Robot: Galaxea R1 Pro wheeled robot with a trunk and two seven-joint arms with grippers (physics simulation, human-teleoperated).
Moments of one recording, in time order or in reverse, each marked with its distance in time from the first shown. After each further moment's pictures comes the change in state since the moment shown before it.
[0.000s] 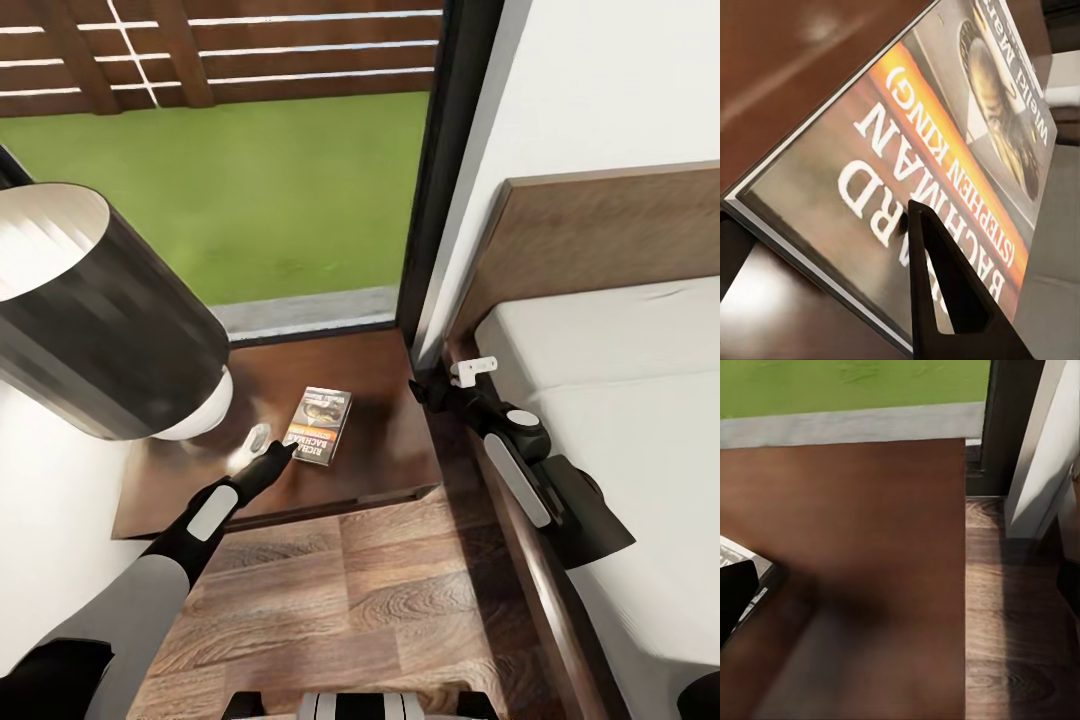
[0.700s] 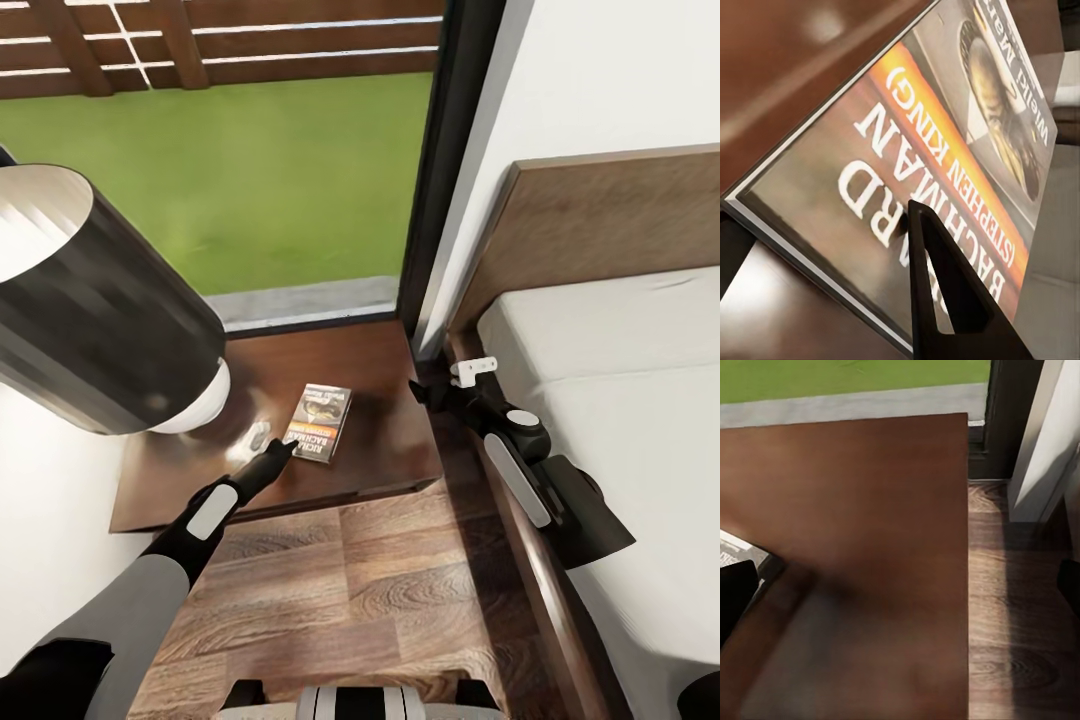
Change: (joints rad) left arm 0.000 0.000 0.001 -0.004 0.019 0.003 -0.014; right arm 0.000 0.000 0.000 0.000 0.000 0.000 0.000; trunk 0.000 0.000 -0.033
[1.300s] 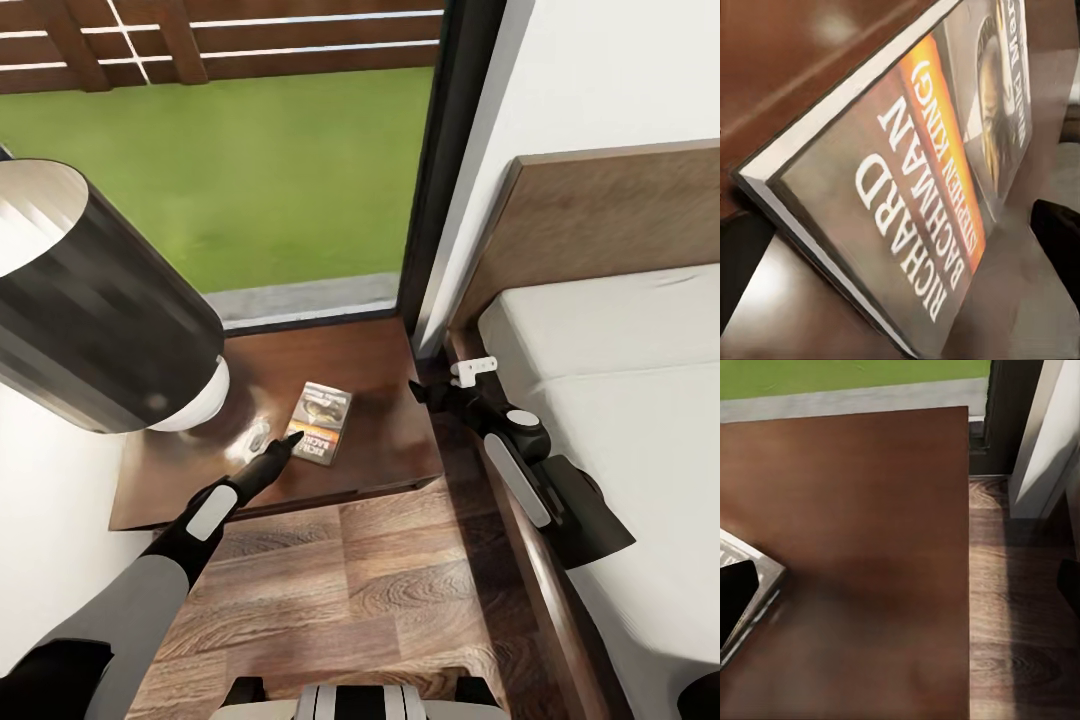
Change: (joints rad) left arm 0.001 0.002 0.000 0.005 -0.009 -0.005 0.007; right arm 0.000 0.000 0.000 0.000 0.000 -0.001 0.000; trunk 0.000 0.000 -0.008
